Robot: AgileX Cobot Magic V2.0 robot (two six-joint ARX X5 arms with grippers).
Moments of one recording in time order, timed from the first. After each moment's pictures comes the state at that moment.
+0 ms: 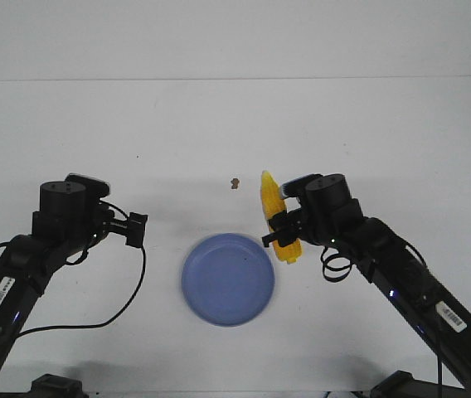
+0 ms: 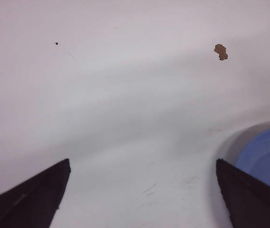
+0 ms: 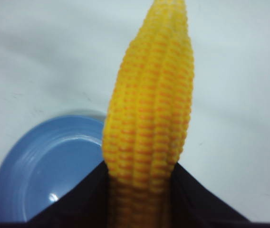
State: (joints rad) left arm -0.20 1.18 1.09 -0.55 0.16 0.04; right arm 0.52 1.34 1.17 -0.65 -0.17 0.21
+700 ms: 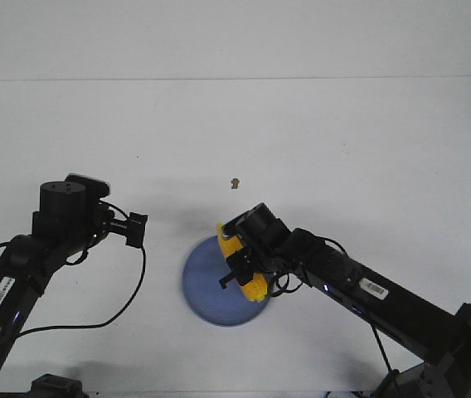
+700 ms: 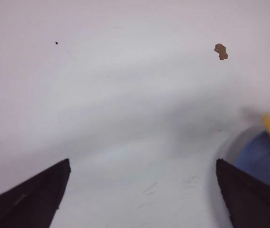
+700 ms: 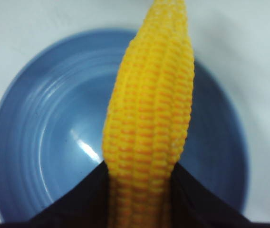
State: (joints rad) left arm -0.20 1.18 1.09 -0.55 0.16 0.04; right arm 0.76 1.60 1.17 -0.67 -0.16 0.24
